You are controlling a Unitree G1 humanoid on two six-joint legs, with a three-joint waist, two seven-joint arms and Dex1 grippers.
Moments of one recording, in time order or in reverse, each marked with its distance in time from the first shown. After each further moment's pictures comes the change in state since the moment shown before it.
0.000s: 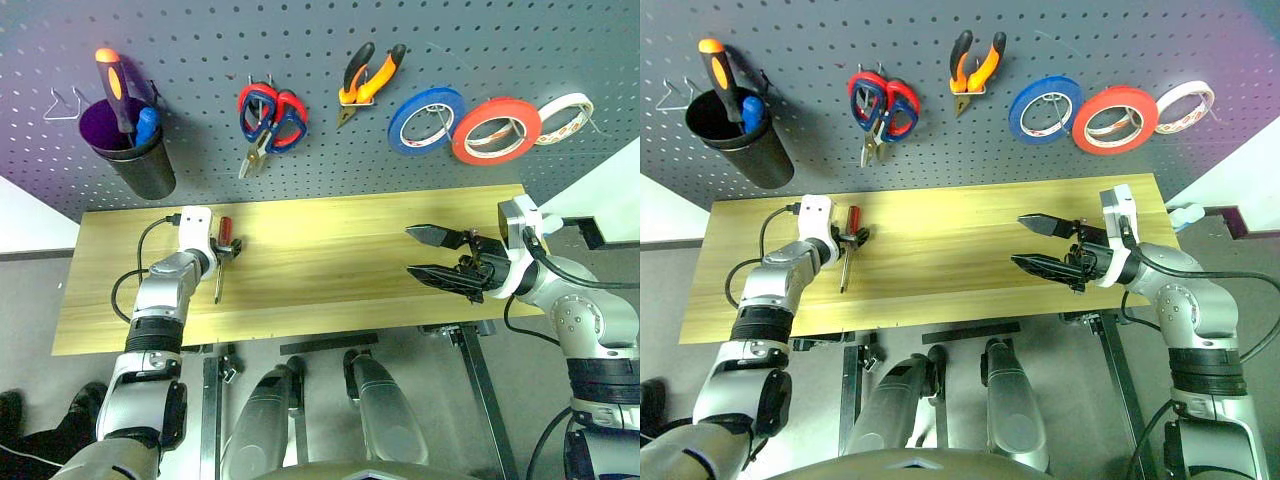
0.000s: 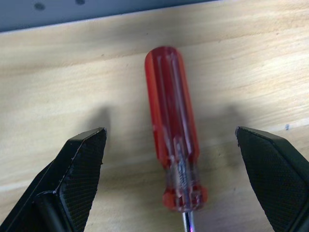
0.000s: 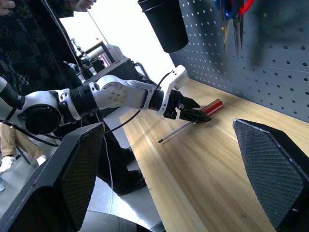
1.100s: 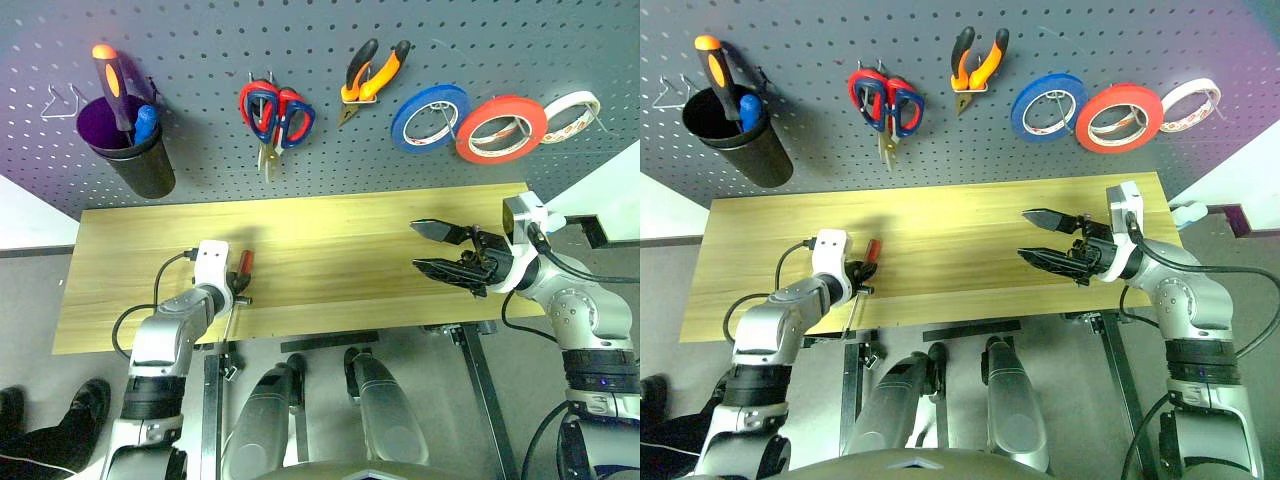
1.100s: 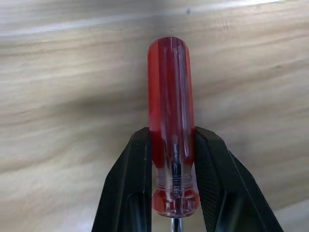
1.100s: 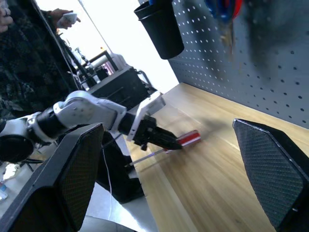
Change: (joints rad) left arm 0.360 -0.063 -0.047 -0.658 -0.109 0.400 0.062; right arm -0.046 0.019 -0.001 0.159 -0.013 -0.094 0.091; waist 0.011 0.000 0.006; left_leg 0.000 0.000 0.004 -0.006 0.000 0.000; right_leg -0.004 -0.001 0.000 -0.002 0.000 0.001
